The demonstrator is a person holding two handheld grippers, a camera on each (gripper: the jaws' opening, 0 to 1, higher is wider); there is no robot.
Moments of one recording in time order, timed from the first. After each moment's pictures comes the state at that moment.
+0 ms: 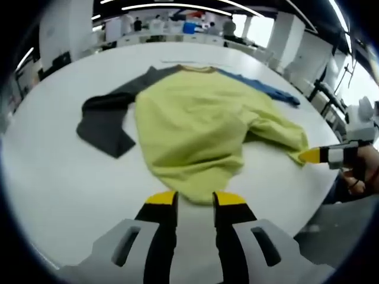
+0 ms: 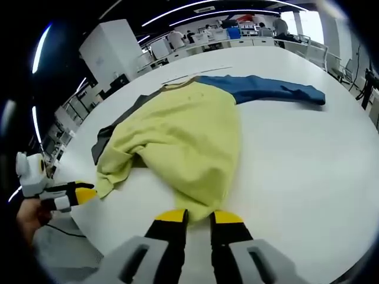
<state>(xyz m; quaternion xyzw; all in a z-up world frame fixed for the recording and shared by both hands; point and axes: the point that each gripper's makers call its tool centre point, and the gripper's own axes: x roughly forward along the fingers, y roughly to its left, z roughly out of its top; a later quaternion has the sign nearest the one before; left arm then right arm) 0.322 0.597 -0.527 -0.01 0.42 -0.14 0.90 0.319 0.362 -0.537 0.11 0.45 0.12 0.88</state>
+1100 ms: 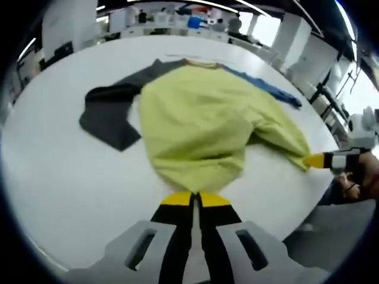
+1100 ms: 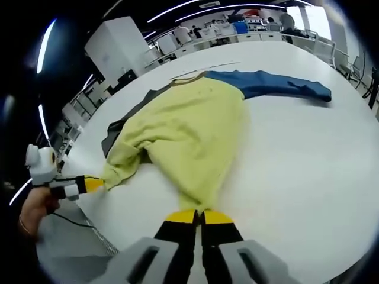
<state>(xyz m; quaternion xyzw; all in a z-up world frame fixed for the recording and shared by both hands) 0.319 0.614 -0.517 -0.02 0.44 -0.15 0.88 0.300 0.364 -0.526 0.11 0.46 0.16 0.86</state>
